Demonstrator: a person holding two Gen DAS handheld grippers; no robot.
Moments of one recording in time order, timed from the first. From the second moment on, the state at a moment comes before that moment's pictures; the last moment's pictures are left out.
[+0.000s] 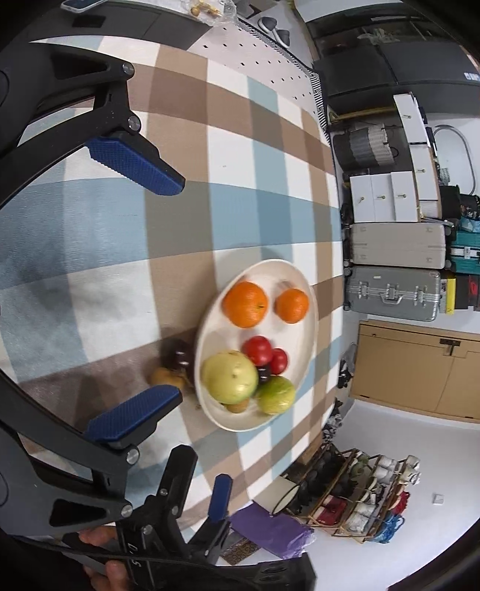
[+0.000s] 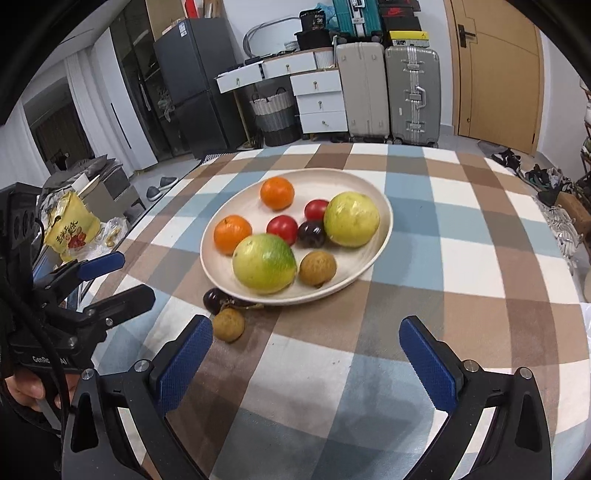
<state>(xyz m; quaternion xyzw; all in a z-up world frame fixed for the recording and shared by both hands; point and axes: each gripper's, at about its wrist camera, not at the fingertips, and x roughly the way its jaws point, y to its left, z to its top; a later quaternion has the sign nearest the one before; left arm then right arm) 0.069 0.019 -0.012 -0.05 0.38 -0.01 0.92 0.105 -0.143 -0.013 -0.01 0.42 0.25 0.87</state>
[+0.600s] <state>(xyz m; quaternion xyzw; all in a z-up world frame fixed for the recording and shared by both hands) 0.068 0.029 -0.039 -0.06 0.41 -0.02 0.91 0.102 -0.107 -0.039 -0.05 0.45 0.27 0.85</state>
